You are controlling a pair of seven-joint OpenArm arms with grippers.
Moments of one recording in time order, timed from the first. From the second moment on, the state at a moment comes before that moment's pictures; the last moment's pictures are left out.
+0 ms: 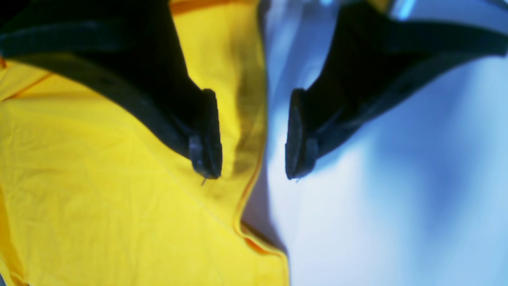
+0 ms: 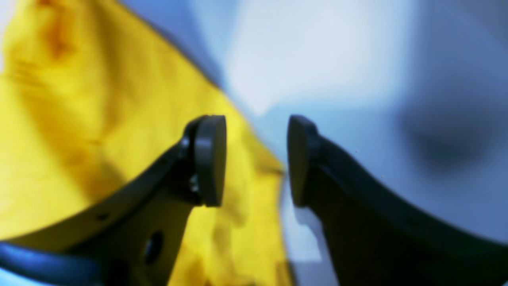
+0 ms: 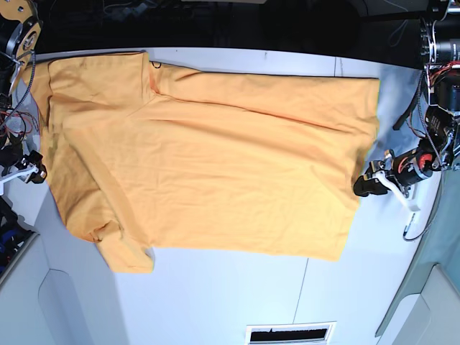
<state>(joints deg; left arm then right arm) -18.5 -27.3 -4.4 39.5 -36.0 -36.0 31.1 18.5 24.1 27.6 39.3 22.2 31.1 -35.3</state>
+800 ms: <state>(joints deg) -17.0 -28.5 -4.5 38.3 -38.0 -37.8 37.5 16.2 27.3 27.5 40.5 30.0 32.1 -44.0</state>
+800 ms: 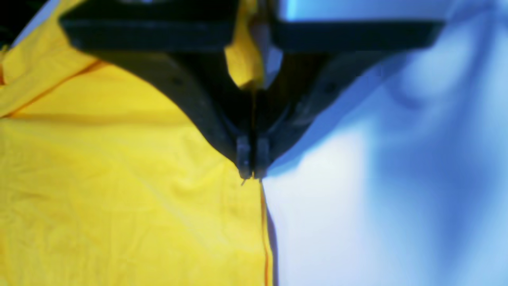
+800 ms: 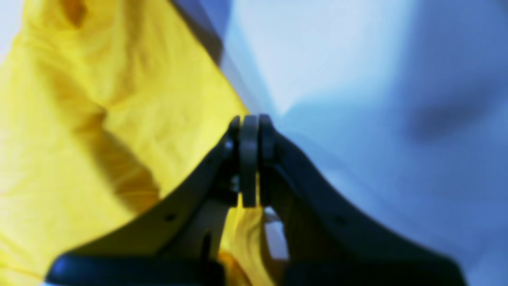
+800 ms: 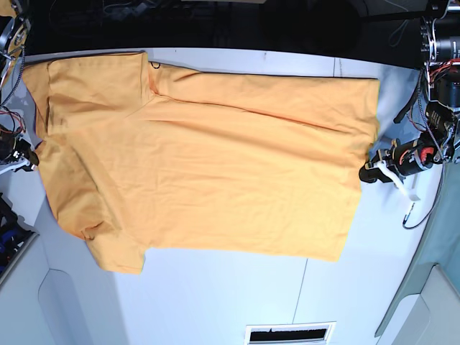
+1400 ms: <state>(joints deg) -8.7 -29.0 -4.4 50.1 -41.8 -37.9 40.9 0.9 28.0 27.6 53.4 33.3 32.4 -44.5</state>
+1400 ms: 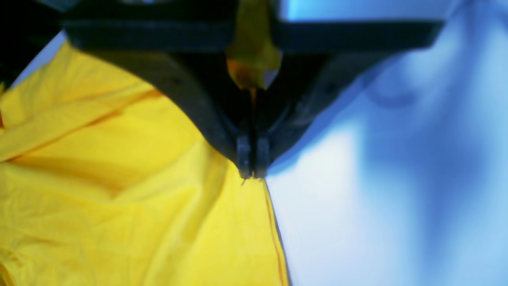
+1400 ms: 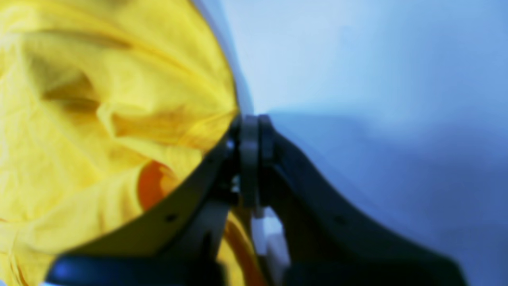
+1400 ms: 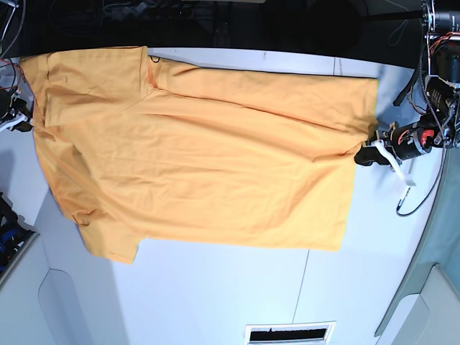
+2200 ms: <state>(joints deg) -9.5 -32.5 -4.3 58.3 -44.3 -37.9 38.5 24.6 23.7 27.6 39.6 18.2 28.3 -25.3</state>
